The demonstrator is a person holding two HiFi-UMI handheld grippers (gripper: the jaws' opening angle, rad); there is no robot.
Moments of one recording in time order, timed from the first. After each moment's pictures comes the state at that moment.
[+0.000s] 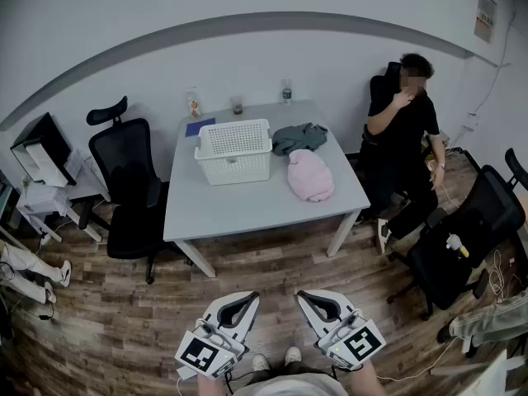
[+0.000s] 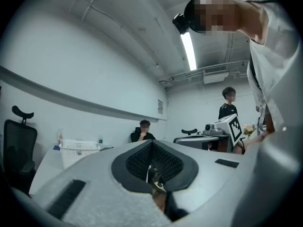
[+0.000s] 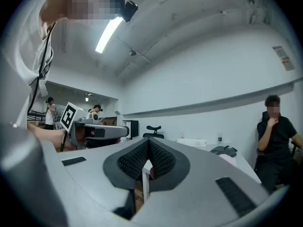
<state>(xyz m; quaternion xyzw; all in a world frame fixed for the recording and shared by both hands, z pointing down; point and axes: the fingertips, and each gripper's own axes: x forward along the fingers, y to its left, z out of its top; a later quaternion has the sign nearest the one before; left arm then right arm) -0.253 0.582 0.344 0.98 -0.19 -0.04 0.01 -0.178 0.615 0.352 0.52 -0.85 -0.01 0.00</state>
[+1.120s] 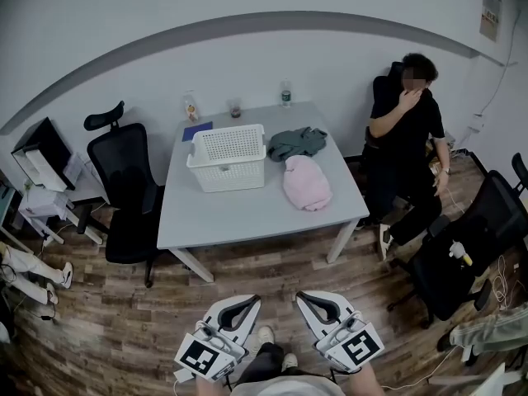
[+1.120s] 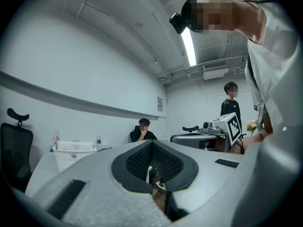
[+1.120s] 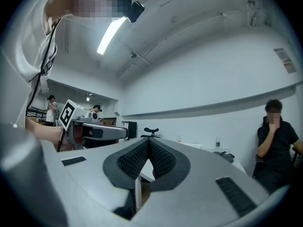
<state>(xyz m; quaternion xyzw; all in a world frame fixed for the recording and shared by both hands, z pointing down) -0.188 0.563 0.344 0.98 -0.17 -0.02 0.00 -0.120 0.588 0.348 0.52 -0.85 -0.03 -0.01</state>
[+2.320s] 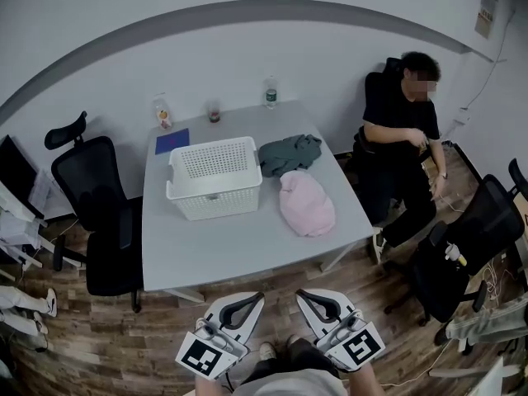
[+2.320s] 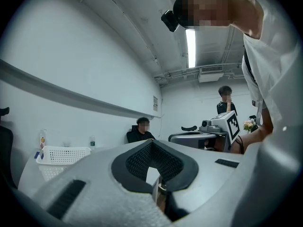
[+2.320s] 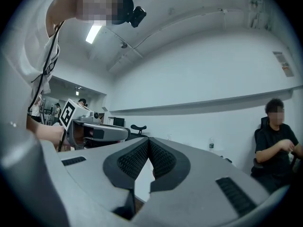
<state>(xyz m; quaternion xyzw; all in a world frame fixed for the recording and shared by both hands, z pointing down) -0.157 0.367 0.355 0.99 -0.11 0.00 0.02 -0.097 0.396 0.358 0.57 -0.82 -0.02 0.02</state>
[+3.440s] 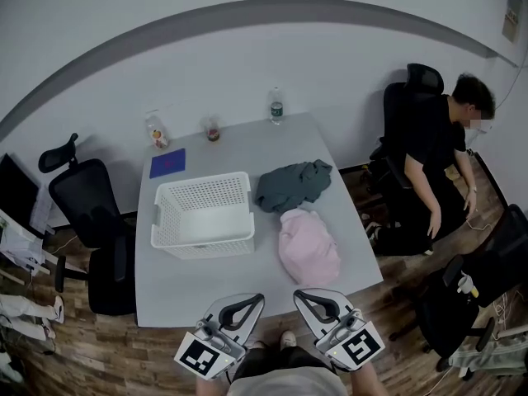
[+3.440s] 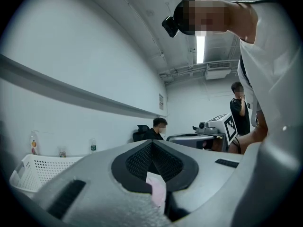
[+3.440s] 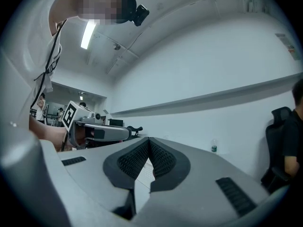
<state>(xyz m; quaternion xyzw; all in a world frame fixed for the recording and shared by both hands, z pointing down) -0.015 0.214 0.357 0.99 -0.13 0.01 0.02 0.045 0.237 0.361 0.54 -0.84 0.00 0.01</state>
